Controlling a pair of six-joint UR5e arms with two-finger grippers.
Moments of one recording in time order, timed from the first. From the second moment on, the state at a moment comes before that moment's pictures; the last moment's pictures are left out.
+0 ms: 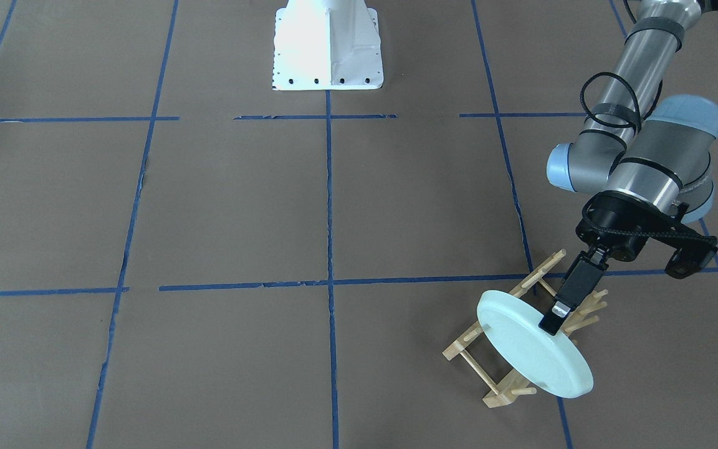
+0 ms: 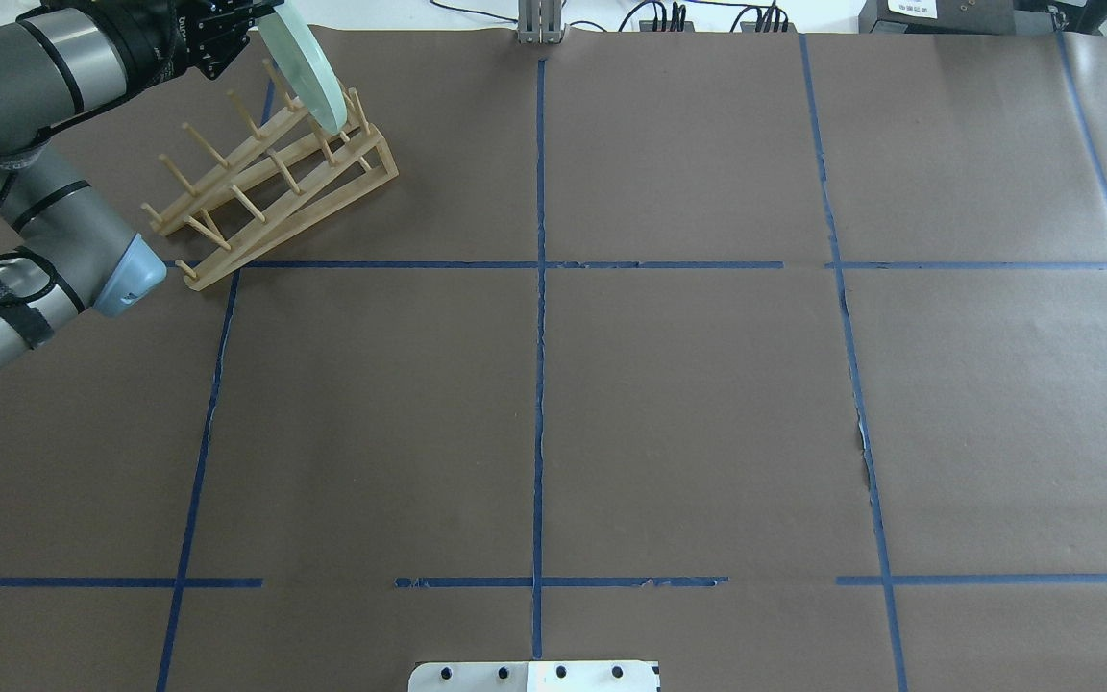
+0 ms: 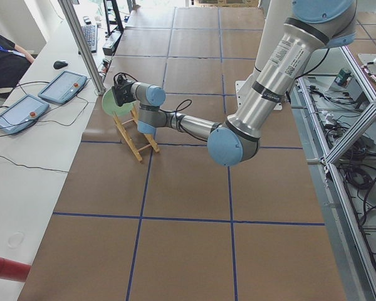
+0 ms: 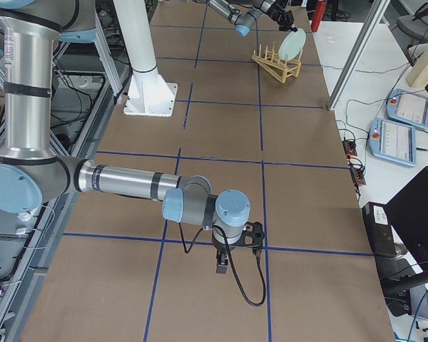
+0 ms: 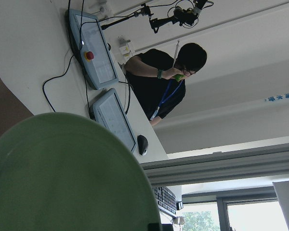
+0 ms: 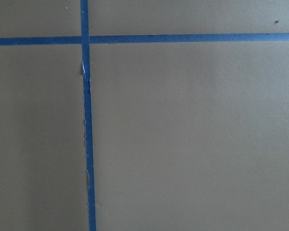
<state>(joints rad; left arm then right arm) -0.97 -2.13 -1.19 -3.15 -1.69 -1.97 1.62 -1.68 1.60 -1.60 2.30 -0.07</state>
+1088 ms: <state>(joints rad) -0.95 -2.12 -1.18 -3.15 -1.66 -1.97 1.62 -1.68 1.60 -1.60 2.30 -0.07</state>
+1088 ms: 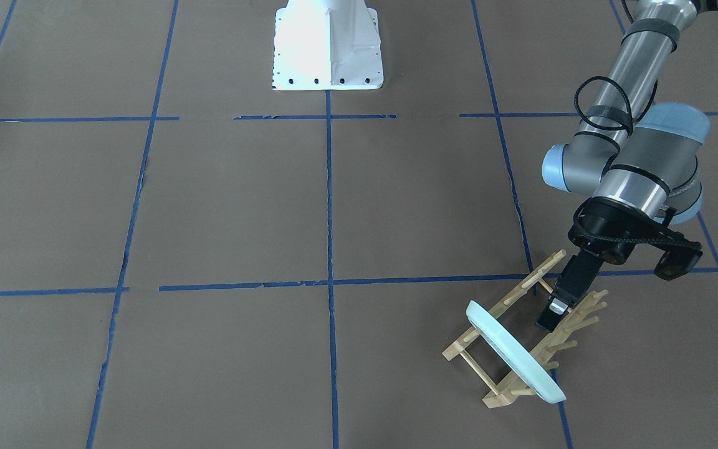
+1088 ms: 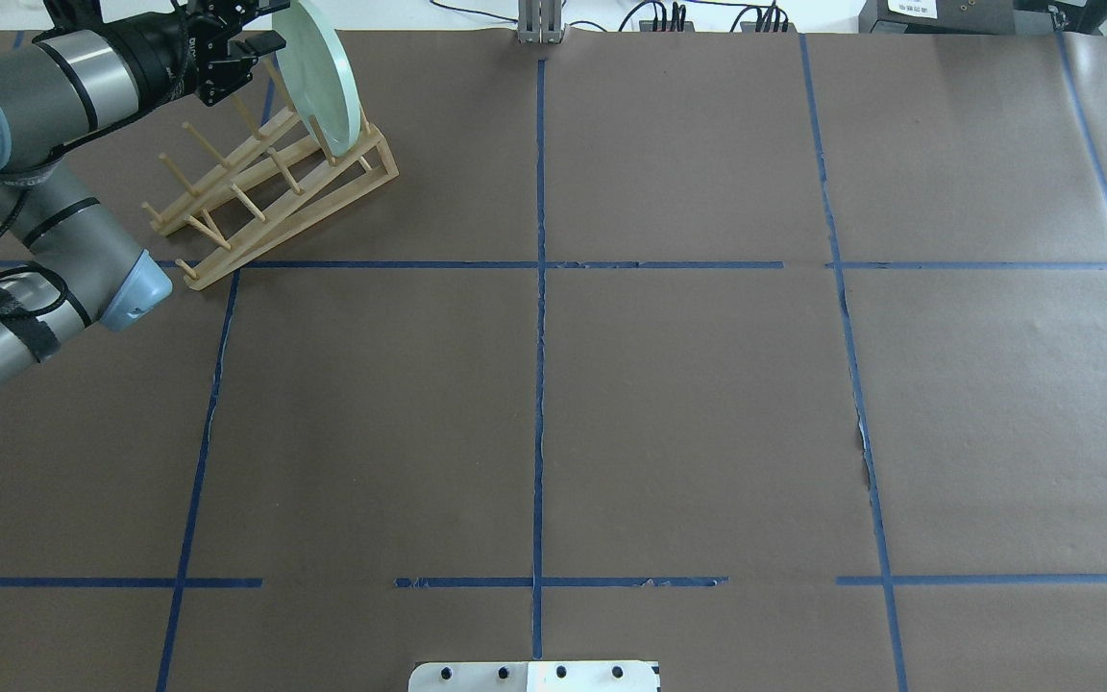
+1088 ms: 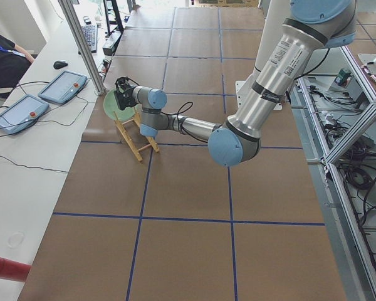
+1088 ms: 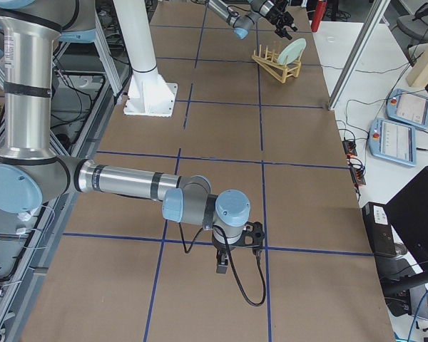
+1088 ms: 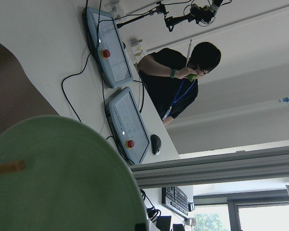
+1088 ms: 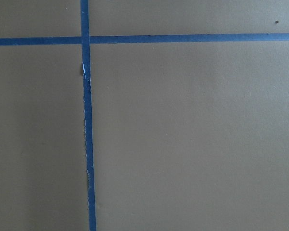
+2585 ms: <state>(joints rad) -1.13 -1.88 -1.70 -2.46 -1.99 -1.15 1.62 -1.68 1.60 -1.60 2.30 -0.07</state>
